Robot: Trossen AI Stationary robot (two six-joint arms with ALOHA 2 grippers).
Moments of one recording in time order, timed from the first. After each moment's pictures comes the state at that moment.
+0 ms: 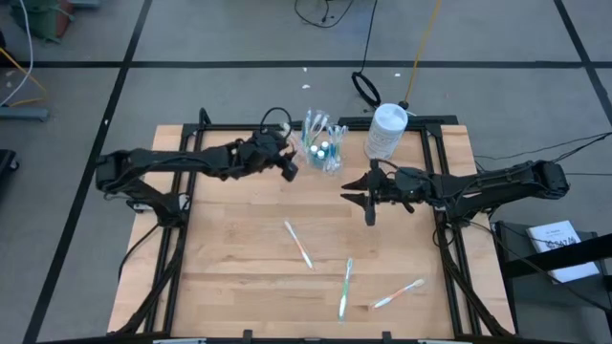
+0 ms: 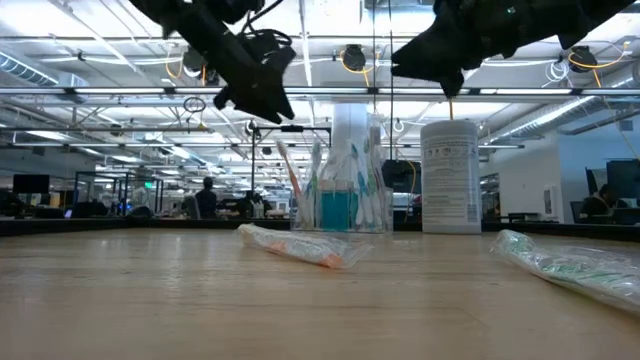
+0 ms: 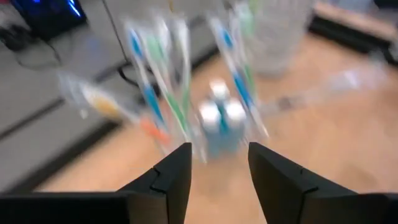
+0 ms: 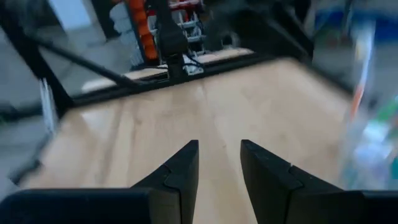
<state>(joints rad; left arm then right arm) 0.24 1.44 1.01 -0.15 -0.37 -0.28 0.00 1.06 0.59 0.24 0.10 0.22</state>
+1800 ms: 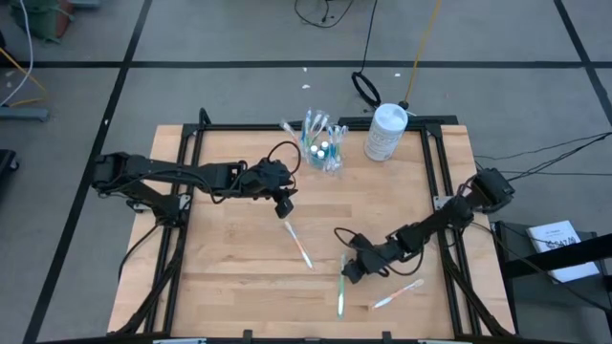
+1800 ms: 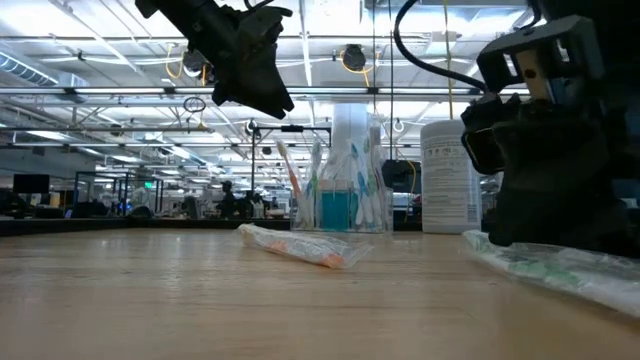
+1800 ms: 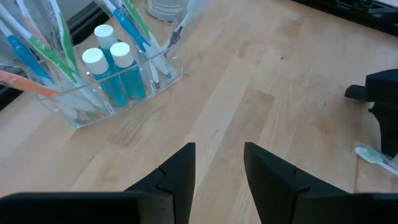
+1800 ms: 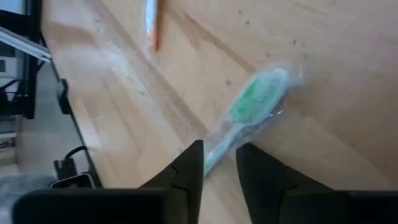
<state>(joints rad) 0.04 1.42 1.01 -0.29 -0.24 -0.33 0.48 1.71 0.60 0.32 0.13 1.41</state>
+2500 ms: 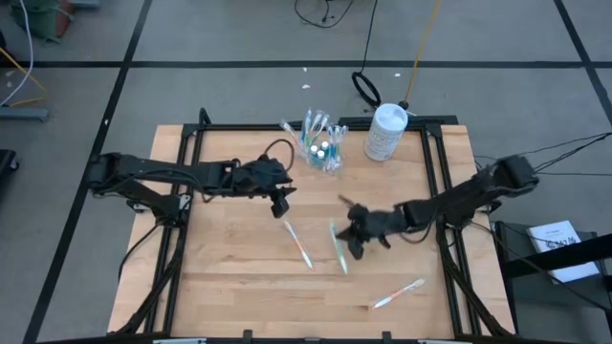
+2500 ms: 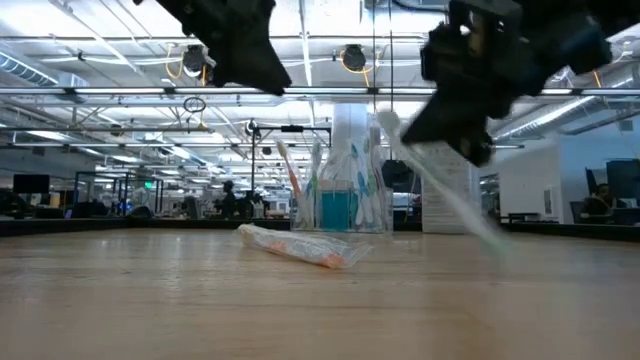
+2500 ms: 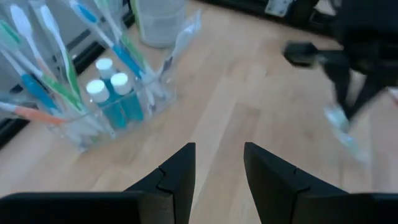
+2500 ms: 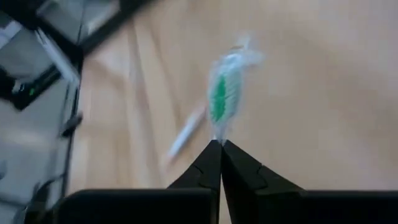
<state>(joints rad) 0.02 1.36 1.01 -0.28 -0.24 -0.26 0.24 1.41 0.59 0.27 0.14 0.75</state>
